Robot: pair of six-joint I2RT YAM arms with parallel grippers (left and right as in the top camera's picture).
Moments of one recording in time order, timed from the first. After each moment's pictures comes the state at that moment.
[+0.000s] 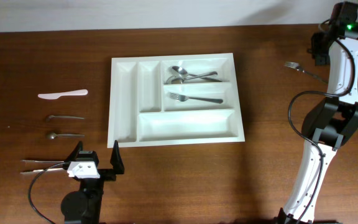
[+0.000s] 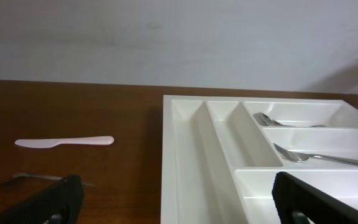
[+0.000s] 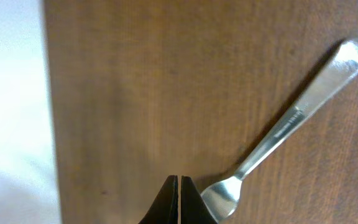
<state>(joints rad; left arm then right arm) 0.01 0.01 0.02 -0.08 0.04 -0.07 -0.34 2.66 2.67 -1.11 0.08 1.22</state>
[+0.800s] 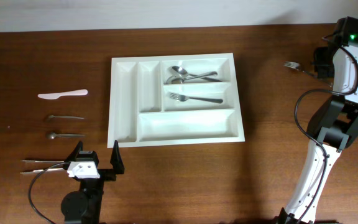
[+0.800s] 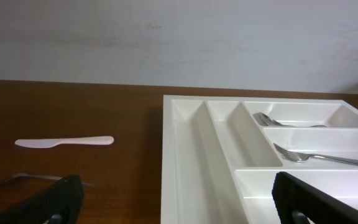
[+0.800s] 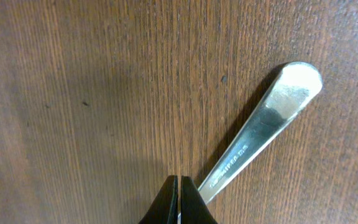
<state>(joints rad) 0.01 0.01 0.02 -0.08 0.04 -0.07 -0.39 2.68 2.54 -1.08 0.06 1.20</state>
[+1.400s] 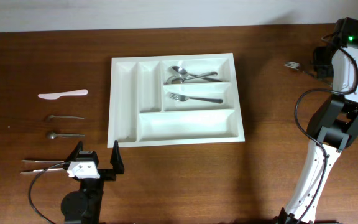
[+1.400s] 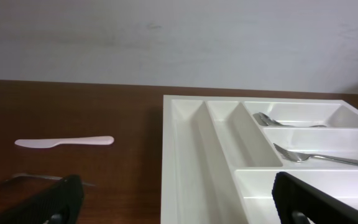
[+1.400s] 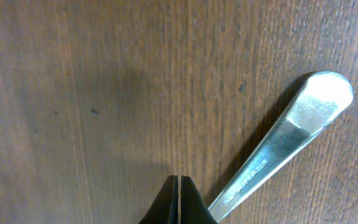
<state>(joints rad) 0.01 0.01 0.02 -0.08 0.04 -0.07 -0.39 2.68 2.51 -1.01 0.06 1.19</state>
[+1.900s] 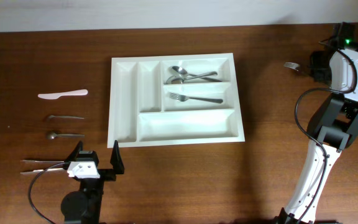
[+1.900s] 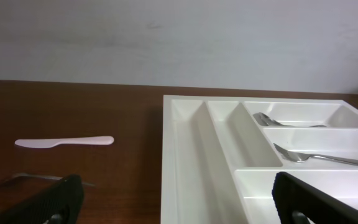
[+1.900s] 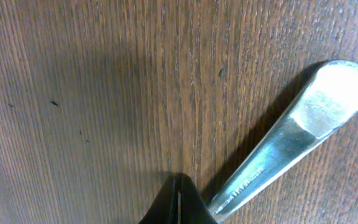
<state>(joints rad) 0.01 0.01 0.02 -0.08 0.04 -0.07 -0.39 2.68 2.46 -1.01 0.03 1.19</state>
